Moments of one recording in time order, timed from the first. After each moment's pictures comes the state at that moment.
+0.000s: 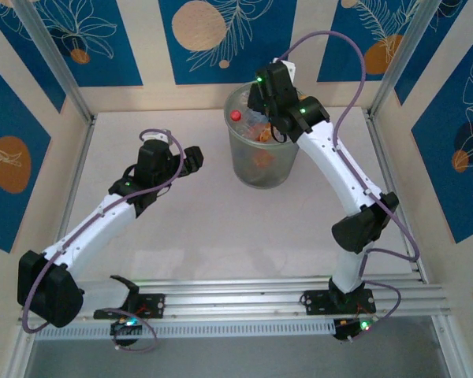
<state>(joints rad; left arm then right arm) -0.46 1.24 1.00 -0.26 -0.12 -0.60 0.57 1.84 2.15 -0.89 0.44 0.51</state>
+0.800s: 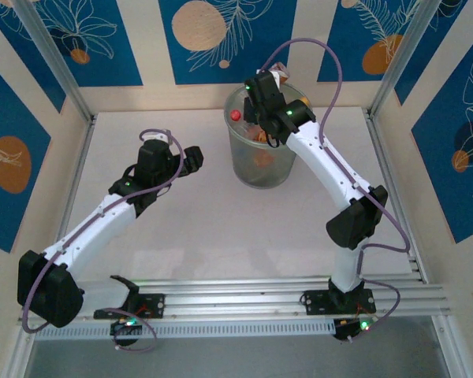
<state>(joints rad) -0.46 1.24 1.00 -0.26 -0.13 -0.60 0.59 1.88 2.11 -0.91 0.45 0.40</state>
